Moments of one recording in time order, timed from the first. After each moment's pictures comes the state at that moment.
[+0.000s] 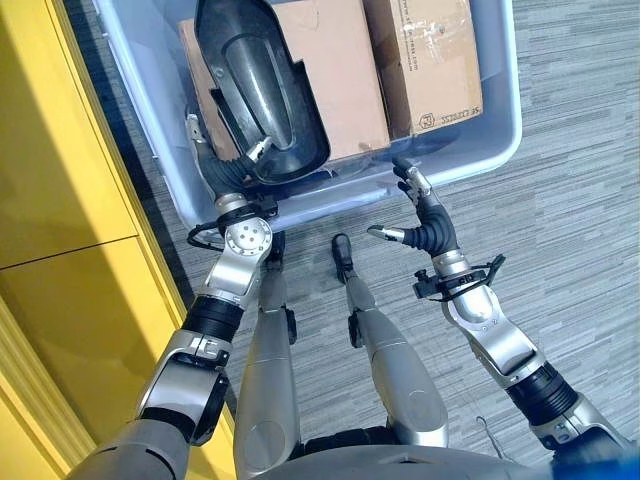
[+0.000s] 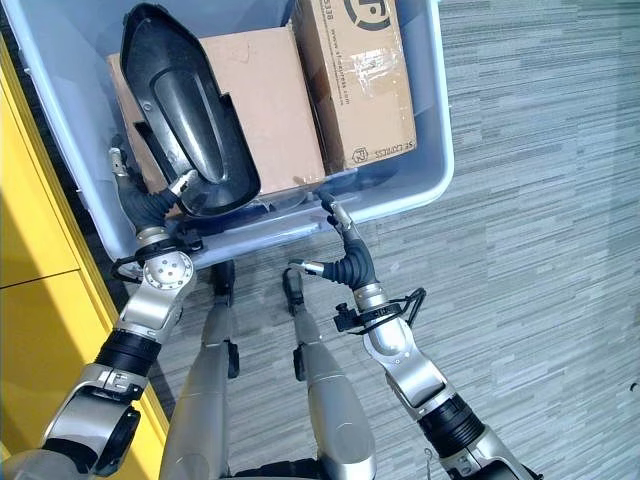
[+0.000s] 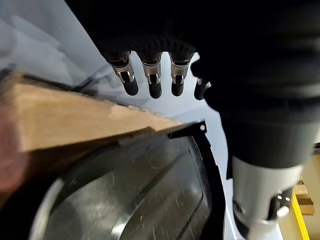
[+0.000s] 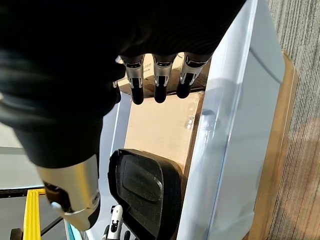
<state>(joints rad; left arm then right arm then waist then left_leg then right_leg) -0.56 0.34 -0.18 0.33 -0.08 -0.15 0.81 -0.25 -0.40 0.47 -0.10 0.13 -0.19 -0.29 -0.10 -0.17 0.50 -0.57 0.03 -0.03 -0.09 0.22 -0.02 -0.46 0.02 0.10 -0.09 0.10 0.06</state>
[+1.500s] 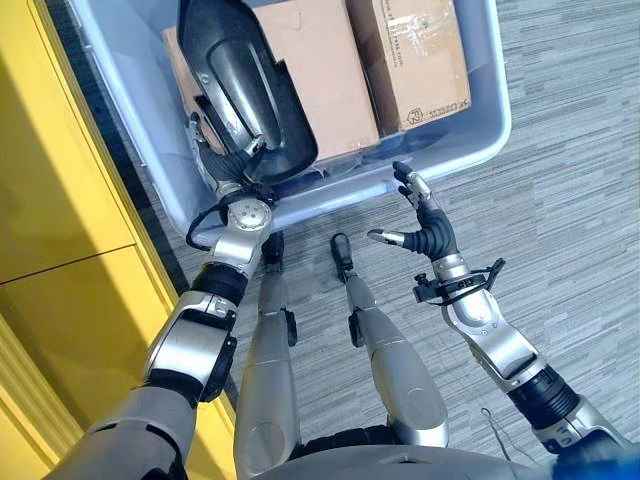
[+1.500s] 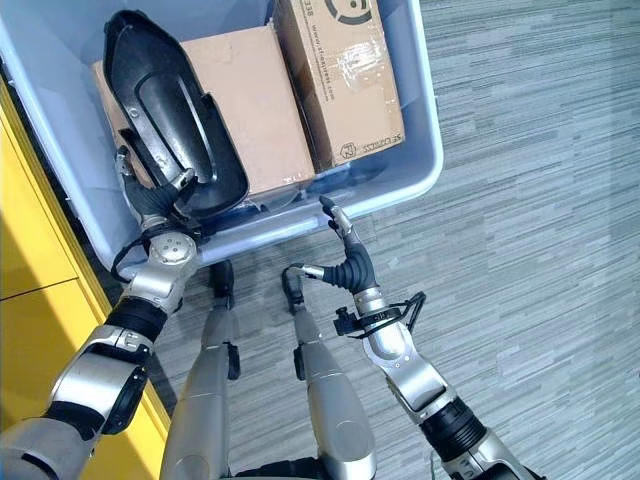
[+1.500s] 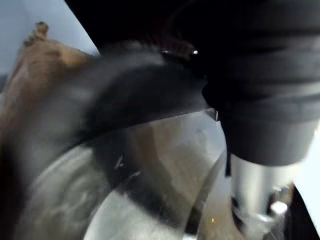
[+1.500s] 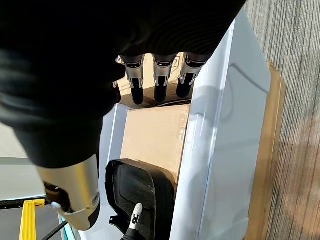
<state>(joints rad) -0.78 0.35 -0.20 0.73 -0.21 -0.12 0.83 -0.23 -0.41 0.50 -0.10 0.13 -0.19 -0.32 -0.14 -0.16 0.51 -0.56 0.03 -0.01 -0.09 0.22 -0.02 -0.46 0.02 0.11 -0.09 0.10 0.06</state>
